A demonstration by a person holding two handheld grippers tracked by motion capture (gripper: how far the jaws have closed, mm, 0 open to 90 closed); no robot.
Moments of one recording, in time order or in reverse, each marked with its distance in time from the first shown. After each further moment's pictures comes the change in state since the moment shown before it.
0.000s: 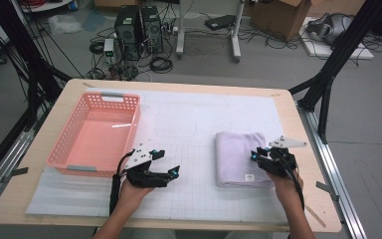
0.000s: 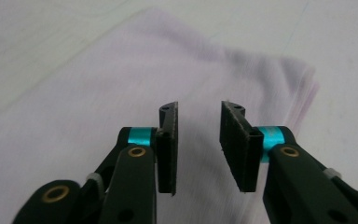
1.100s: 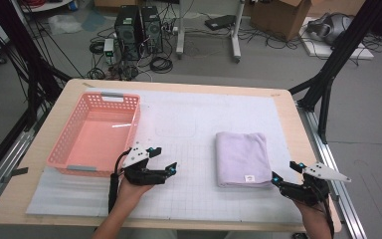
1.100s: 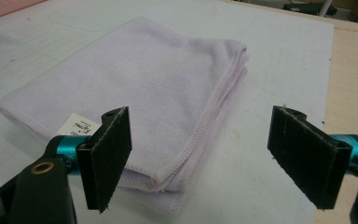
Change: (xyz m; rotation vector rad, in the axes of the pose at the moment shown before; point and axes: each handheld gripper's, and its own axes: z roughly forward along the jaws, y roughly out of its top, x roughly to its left) left arm 0.008 -0.001 -0.002 -0.018 0.040 -0.011; right arm -0.010 -0.050 -0.072 -0.165 -0.053 0.053
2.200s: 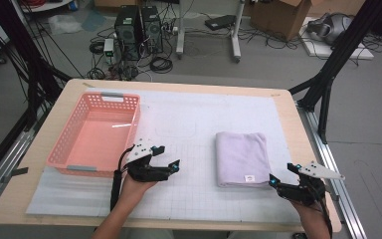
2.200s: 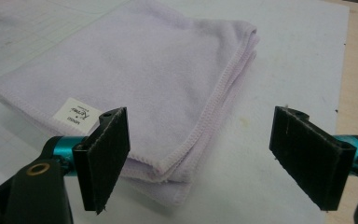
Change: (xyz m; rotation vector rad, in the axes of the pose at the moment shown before) left arm -0.002 0.009 0.014 0.023 -0.025 -0.039; right arm 0.002 -0.003 0.008 0.054 0.013 -0.007
